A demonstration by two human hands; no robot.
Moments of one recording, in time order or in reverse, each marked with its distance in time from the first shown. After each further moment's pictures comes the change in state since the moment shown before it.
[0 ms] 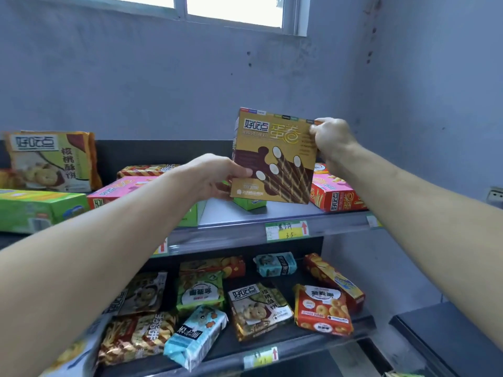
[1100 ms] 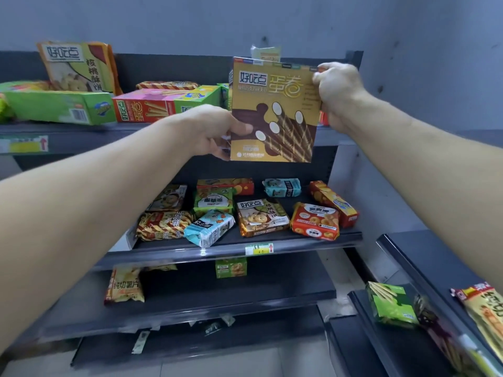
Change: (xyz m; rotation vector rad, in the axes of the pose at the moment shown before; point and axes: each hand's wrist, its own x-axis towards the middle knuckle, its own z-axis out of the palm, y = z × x) left_hand -0.112 -0.046 0.047 0.016 0.074 -0.143; right_hand -0.097 0.040 -0.037 -0.051 -0.130 -0.004
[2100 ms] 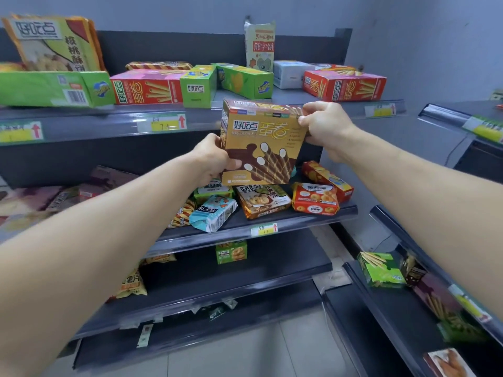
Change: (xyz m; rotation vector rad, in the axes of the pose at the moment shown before) left_hand 0.012 -0.098 -0.021 0.001 0.010 0.014; right_hand -0.063 0.054 0.034 -0.221 -0.037 0.158
